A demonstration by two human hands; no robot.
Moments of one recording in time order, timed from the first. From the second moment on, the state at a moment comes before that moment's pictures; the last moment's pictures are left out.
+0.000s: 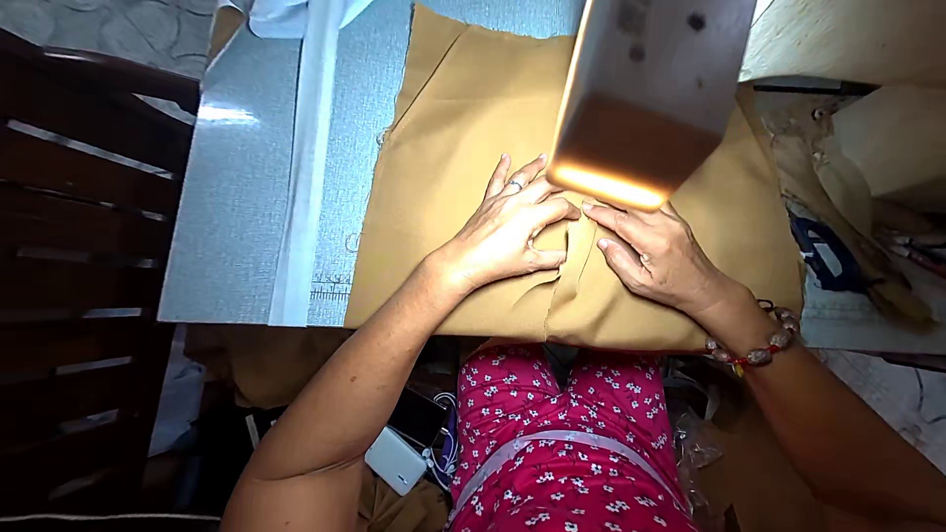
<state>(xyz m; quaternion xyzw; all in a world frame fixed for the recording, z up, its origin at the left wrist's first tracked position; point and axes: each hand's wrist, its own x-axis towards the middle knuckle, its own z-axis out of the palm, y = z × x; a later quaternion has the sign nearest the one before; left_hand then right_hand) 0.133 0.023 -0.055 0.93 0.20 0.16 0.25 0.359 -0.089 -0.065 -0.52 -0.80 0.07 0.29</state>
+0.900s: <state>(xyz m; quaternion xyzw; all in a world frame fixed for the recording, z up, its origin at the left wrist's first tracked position) 0.132 0.031 -0.064 0.94 0.21 0.17 0.21 0.350 -0.081 -0.066 -0.52 -0.81 0.01 0.27</state>
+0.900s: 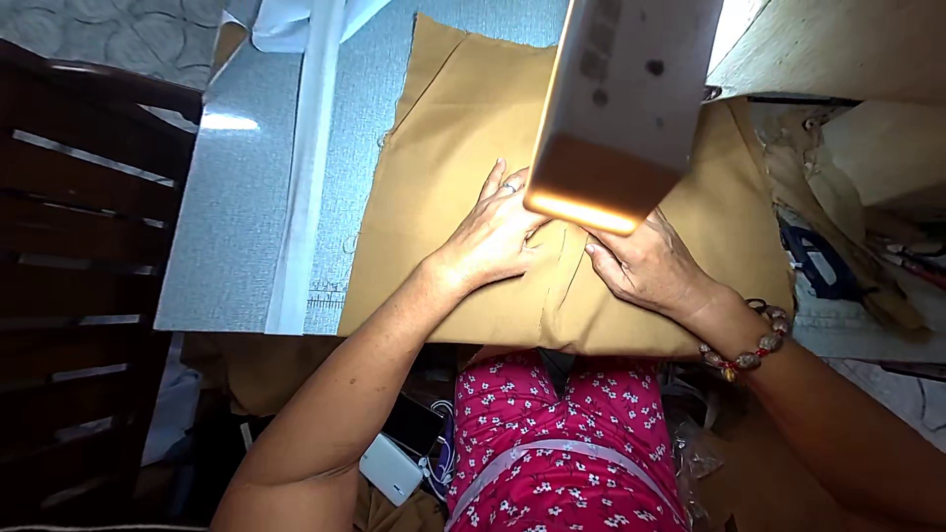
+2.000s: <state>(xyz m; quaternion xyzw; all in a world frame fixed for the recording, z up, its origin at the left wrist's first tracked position) 0.149 0.026 -0.053 0.89 0.32 0.19 0.27 0.372 -0.033 -0.058 -0.42 -0.87 0.02 0.25</state>
